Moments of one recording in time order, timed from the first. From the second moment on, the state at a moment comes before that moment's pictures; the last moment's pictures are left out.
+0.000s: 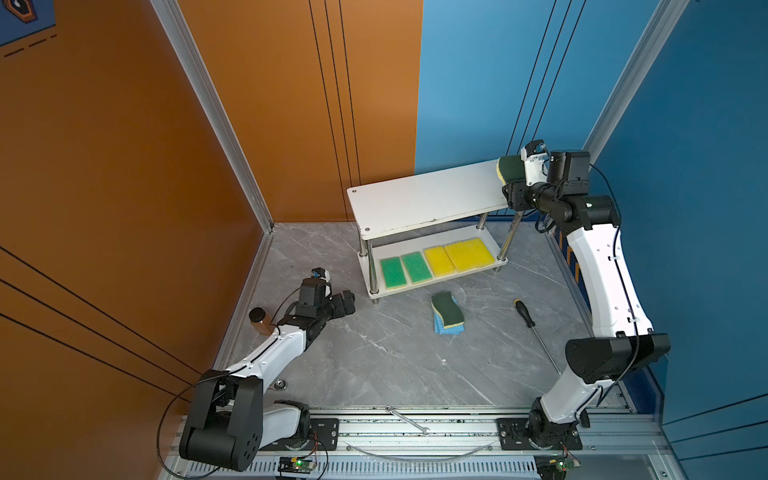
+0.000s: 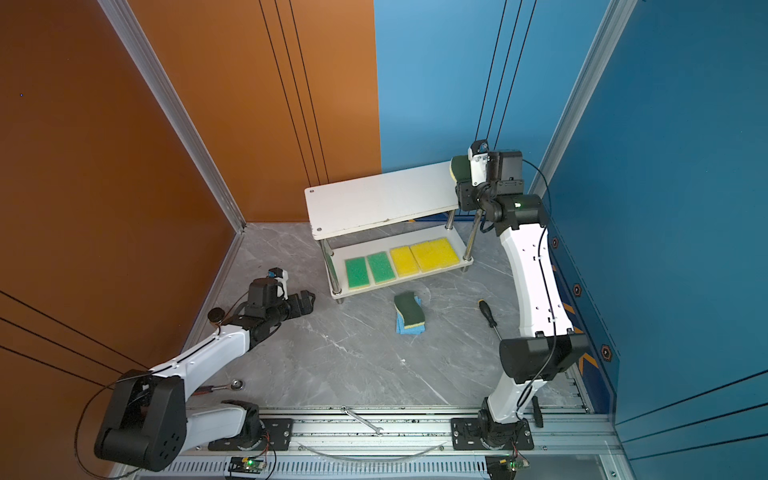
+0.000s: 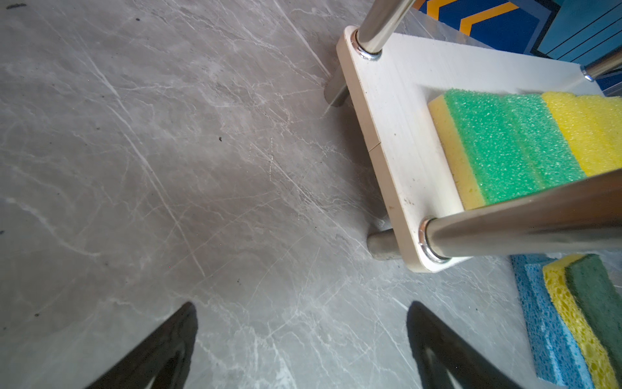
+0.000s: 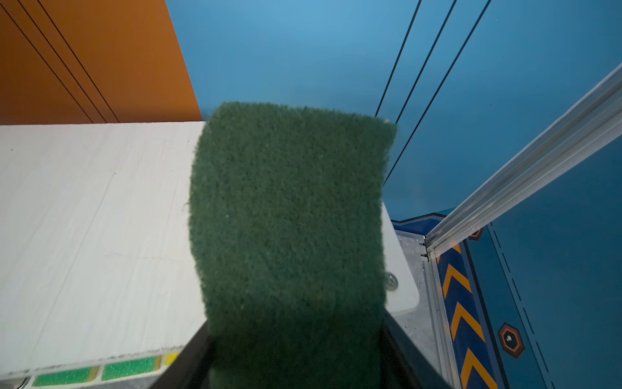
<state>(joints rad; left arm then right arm) -0.16 1.25 0.59 -0.05 0.08 -0.40 0.10 1.75 2.16 -0.88 -0.02 -0.12</state>
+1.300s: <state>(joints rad) -0.14 1.21 0.57 -0.08 0.08 -0.39 0.11 1.91 2.24 -0.86 -0.07 -0.18</state>
